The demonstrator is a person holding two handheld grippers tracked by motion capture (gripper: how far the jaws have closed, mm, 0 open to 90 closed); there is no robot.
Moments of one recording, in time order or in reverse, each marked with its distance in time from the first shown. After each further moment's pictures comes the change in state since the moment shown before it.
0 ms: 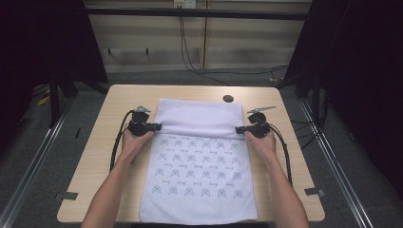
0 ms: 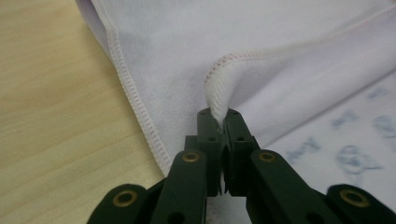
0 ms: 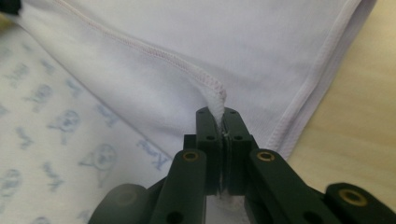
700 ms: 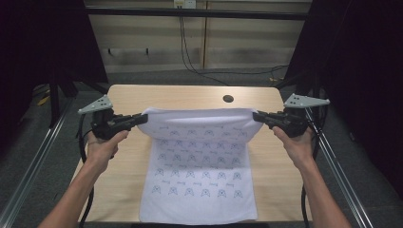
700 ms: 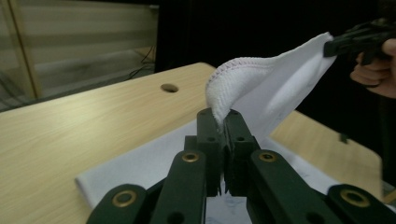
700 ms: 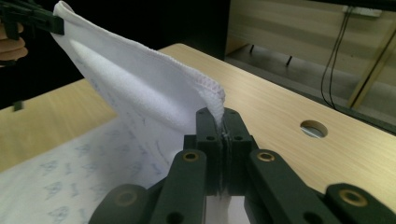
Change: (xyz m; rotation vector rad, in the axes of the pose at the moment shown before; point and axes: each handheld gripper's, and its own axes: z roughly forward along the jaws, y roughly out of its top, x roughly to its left) left arm -0.084 0.030 -0.170 -0.310 -0.202 0.138; right arm 0.075 0.024 -0.166 -0.335 0.106 -0.272
